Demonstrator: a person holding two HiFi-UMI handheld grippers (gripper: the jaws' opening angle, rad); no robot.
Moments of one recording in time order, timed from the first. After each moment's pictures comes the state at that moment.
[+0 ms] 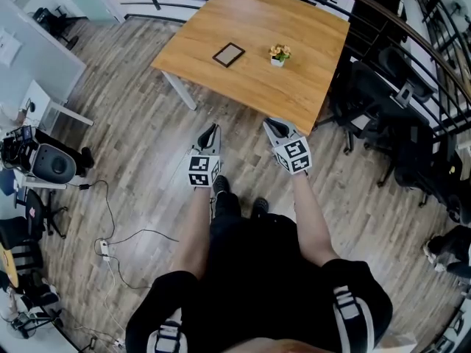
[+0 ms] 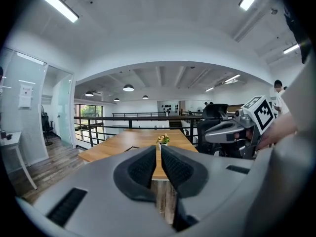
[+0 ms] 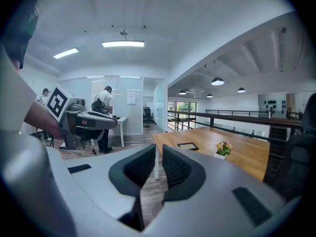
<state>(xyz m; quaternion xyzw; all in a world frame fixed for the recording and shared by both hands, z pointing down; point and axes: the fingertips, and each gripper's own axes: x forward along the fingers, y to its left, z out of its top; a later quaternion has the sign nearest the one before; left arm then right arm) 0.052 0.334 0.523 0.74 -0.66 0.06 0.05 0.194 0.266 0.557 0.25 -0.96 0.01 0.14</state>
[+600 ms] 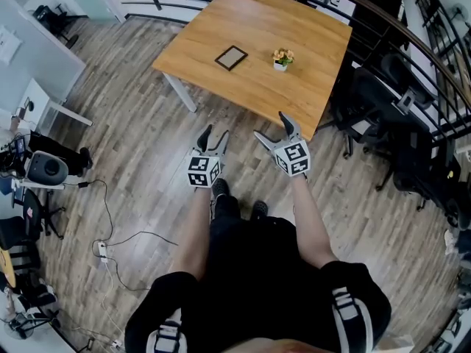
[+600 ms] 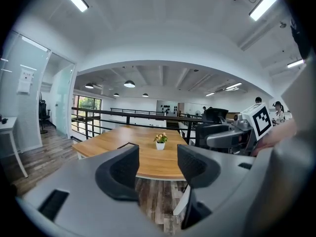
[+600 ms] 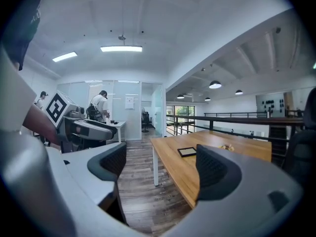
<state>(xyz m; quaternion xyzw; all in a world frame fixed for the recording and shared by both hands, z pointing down) 0.039 0.321 0.537 0.75 -0.65 0.03 0.10 0.175 0.253 0.554 0.26 -0.96 0.01 0.11</state>
